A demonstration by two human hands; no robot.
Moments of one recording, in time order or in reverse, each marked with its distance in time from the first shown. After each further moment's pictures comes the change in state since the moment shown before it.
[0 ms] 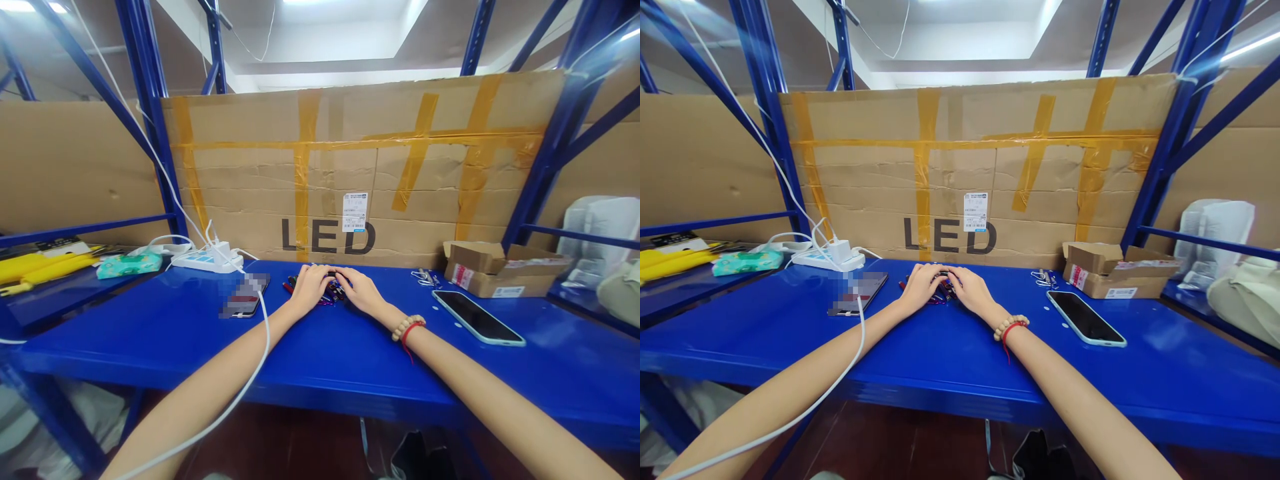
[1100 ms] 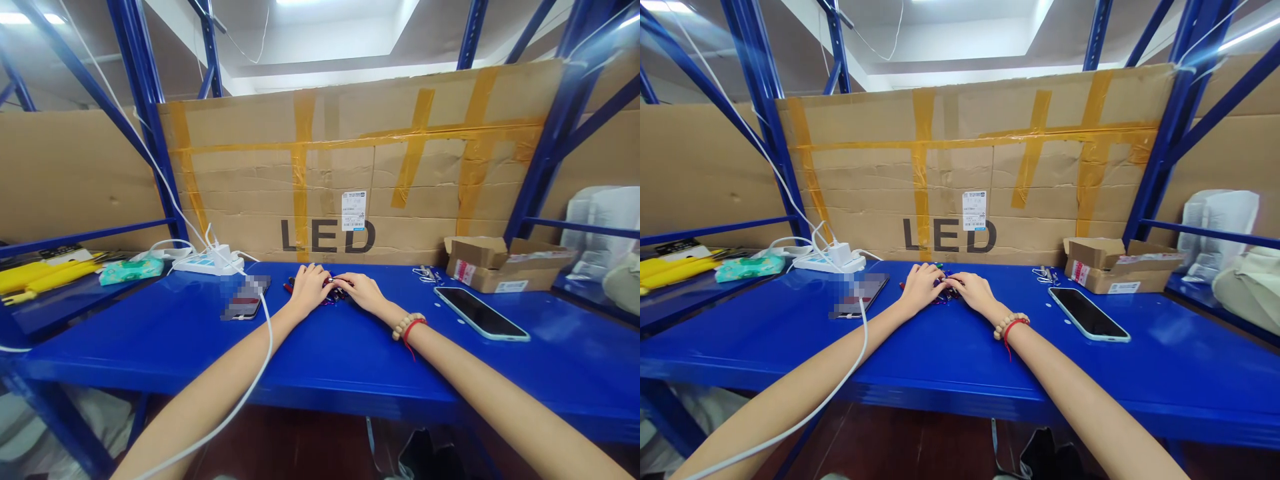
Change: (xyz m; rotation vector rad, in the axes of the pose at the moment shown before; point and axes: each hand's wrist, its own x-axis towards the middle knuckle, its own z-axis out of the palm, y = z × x) left_hand 0.001 -0.010 0.010 -0.036 0.049 -0.030; right_hand 0.001 0.003 -0.003 0.113 -0.155 0.189
